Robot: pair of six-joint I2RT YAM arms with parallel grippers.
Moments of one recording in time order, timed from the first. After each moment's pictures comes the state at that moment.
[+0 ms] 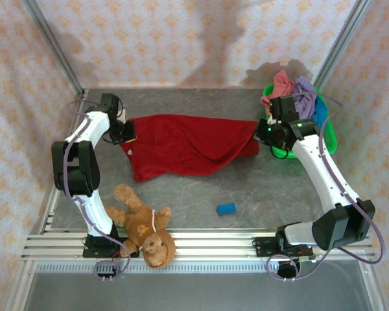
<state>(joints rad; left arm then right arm) 0.10 1.86 1.45 -0.84 0.27 -0.31 0.22 1.34 1.33 -0.95 -0.11 0.58</state>
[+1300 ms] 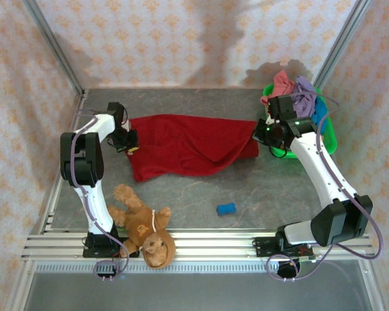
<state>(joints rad) 0.10 2.00 1.44 -0.83 0.26 -0.35 0.22 1.37 1.34 -0.96 -0.11 0.58</state>
